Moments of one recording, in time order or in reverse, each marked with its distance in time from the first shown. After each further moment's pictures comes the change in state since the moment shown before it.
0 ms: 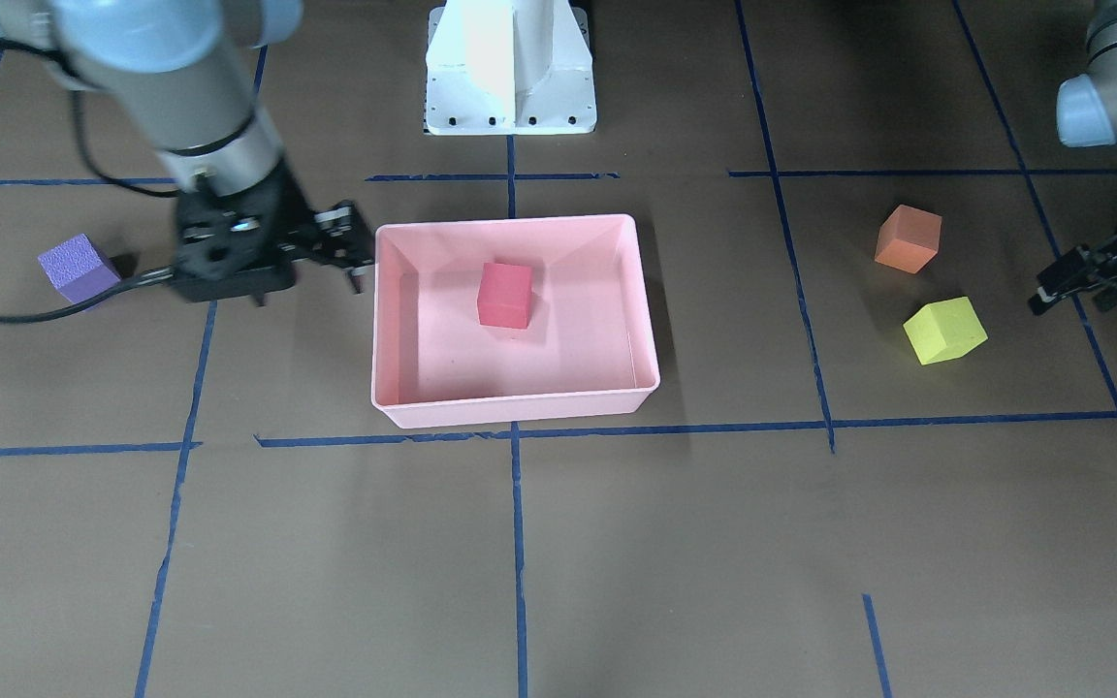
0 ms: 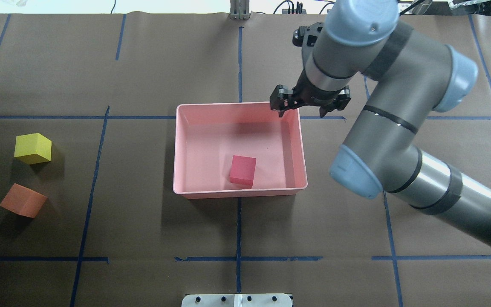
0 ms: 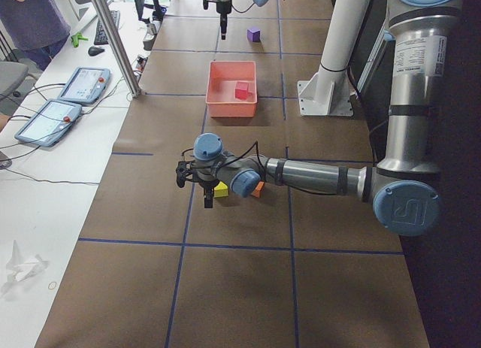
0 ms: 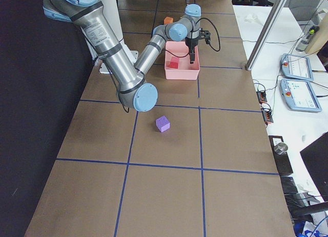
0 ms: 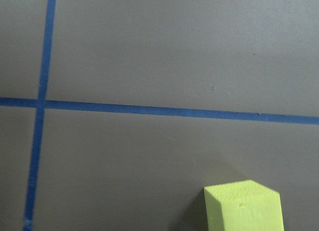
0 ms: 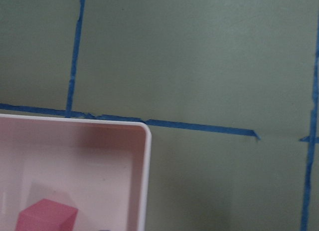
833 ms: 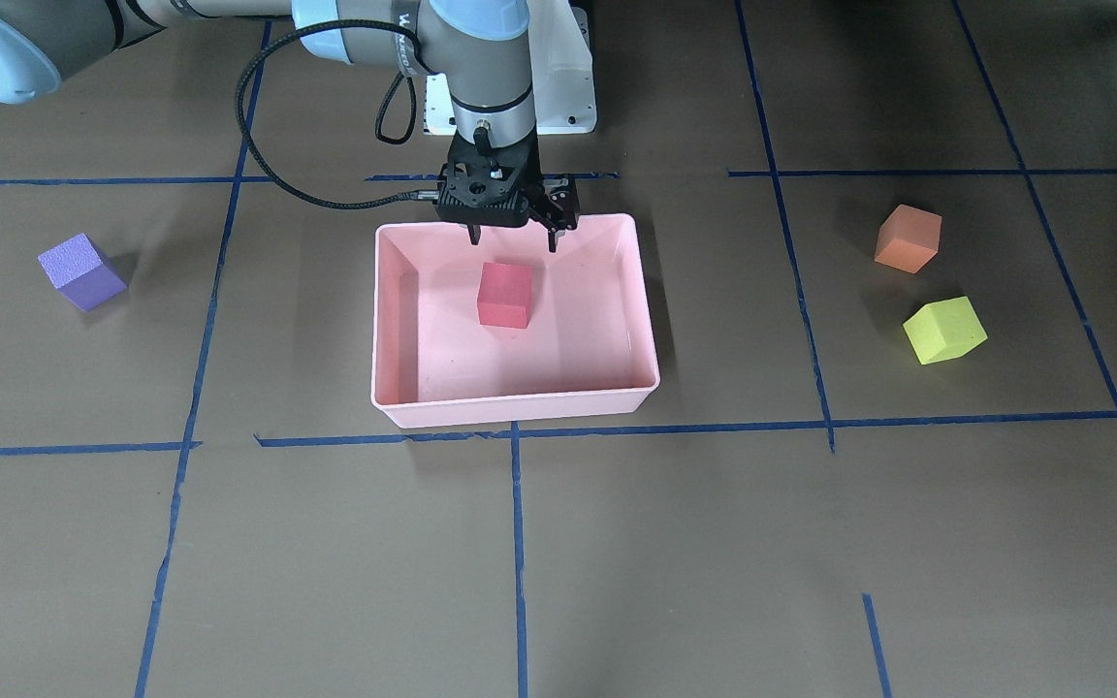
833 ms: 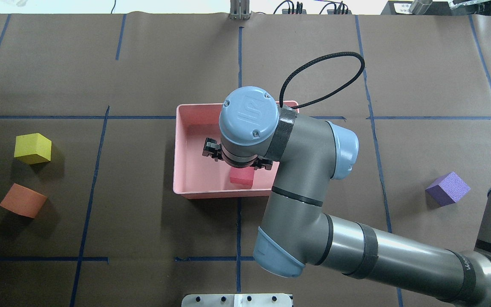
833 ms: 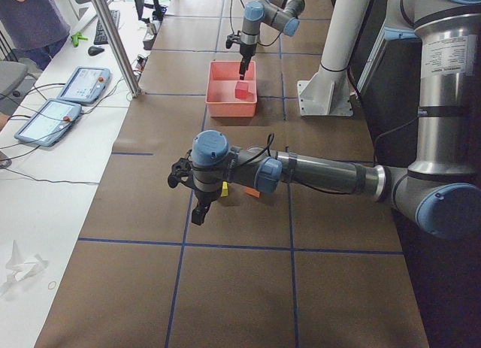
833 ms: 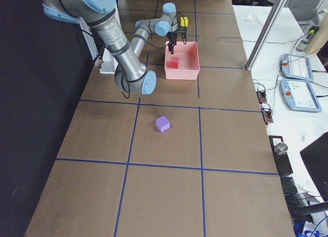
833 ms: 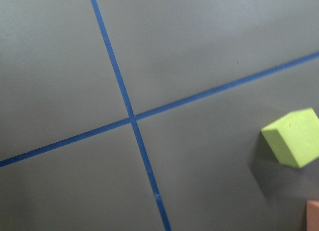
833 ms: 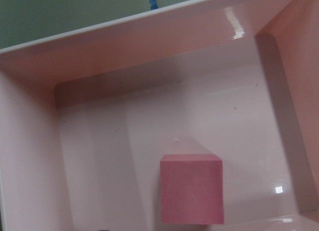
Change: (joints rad) left arm -0.336 0.055 -0.171 0.414 -0.087 0.820; right arm -0.441 0.239 -0.129 0.061 -0.354 0.662
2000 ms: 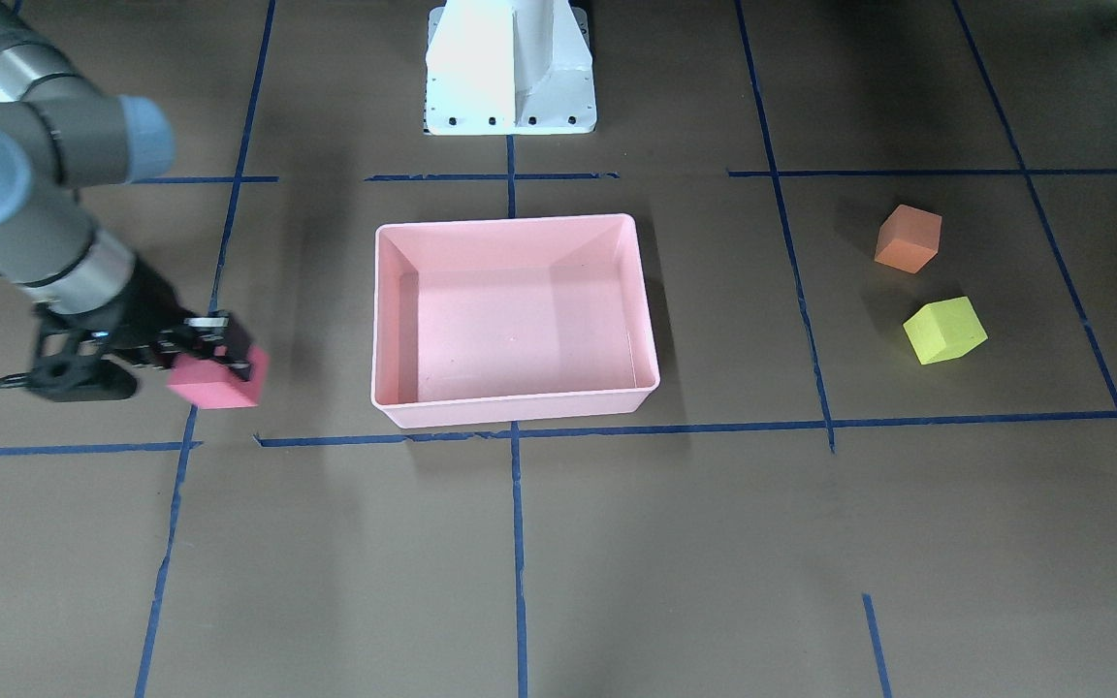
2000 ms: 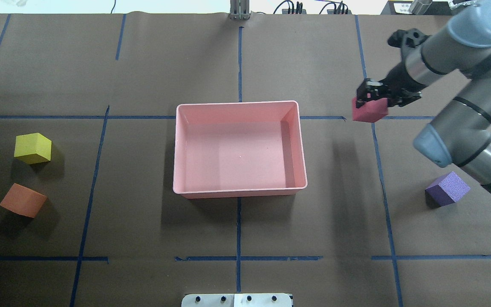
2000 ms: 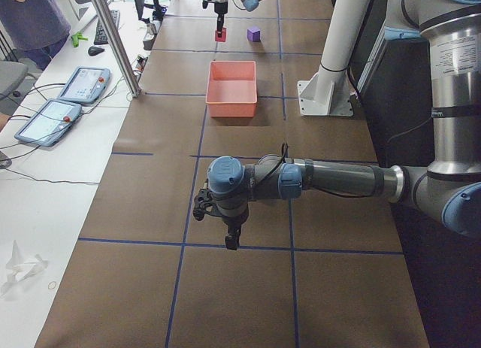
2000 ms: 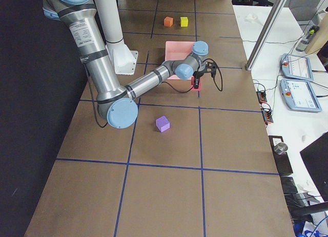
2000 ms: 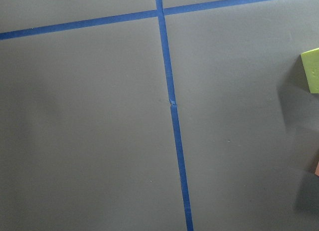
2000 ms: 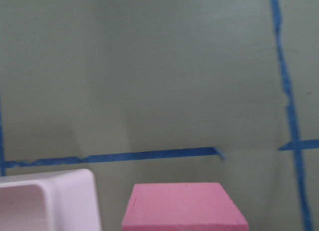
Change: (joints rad) left arm -0.054 0.118 -0.046 0.273 0.000 0.156; right arm 0.404 -0.318 -0.066 0.335 0.387 -0.285
